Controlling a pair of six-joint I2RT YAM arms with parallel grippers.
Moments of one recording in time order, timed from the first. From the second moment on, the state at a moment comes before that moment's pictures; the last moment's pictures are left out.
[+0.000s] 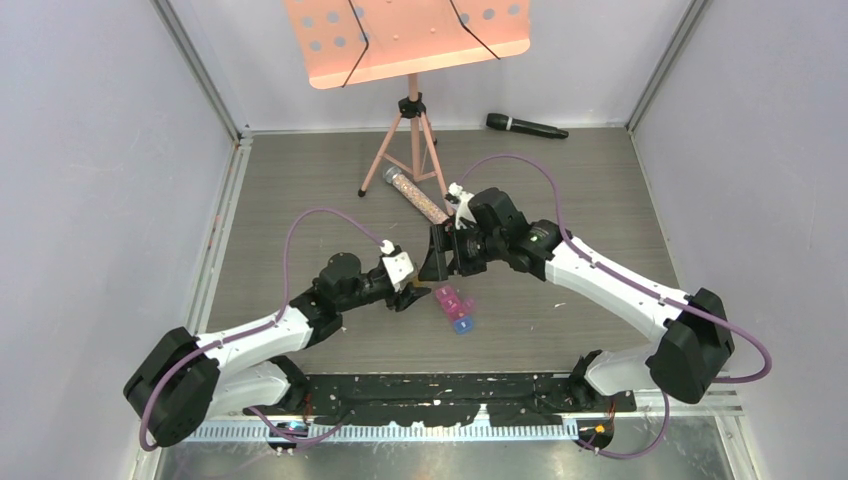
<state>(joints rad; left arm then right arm) -0.74 1.10 0.39 0.49 0.39 0.22 0.75 1.35 1.08 -0.47 -0.35 0.56</state>
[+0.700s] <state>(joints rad) -0.72 1.06 0.47 0.42 0.49 0.24 0.73 1.31 1.27 -0.54 -0.45 0.10</state>
